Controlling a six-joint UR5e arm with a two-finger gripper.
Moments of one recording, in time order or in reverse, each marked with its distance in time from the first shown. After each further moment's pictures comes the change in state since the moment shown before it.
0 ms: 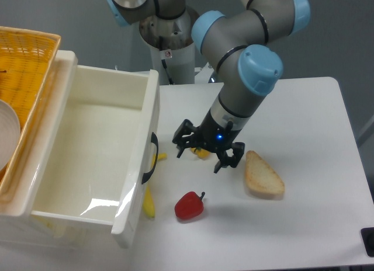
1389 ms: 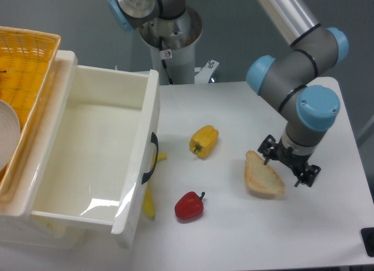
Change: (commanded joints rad) arm 0.158 -0.242 0.097 0.126 0.305 0.417
